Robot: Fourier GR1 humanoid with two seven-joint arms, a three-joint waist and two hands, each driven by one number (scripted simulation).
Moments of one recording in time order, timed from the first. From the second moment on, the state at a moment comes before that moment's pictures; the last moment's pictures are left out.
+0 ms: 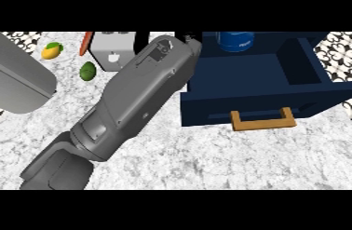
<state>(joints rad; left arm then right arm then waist) -1.37 0.00 -0.38 -0.57 0.72 0.66 -0.05 0.38 -0.05 -0.67 -2.29 -0.57 0.44 0.30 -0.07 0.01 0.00</state>
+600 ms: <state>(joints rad) -1.39 0.00 -0.54 -0.49 0.84 0.73 -0.09 0.34 -0.06 -0.66 -2.29 -0.56 0.43 0.32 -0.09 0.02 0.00</state>
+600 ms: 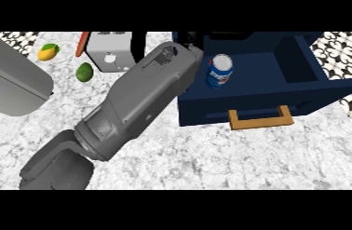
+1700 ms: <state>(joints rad) -1.39 0.00 -0.60 -0.48 1.01 0.78 -0.23 0.24 -0.10 -0.64 -2.35 -0.33 0.48 0.19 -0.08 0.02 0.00</state>
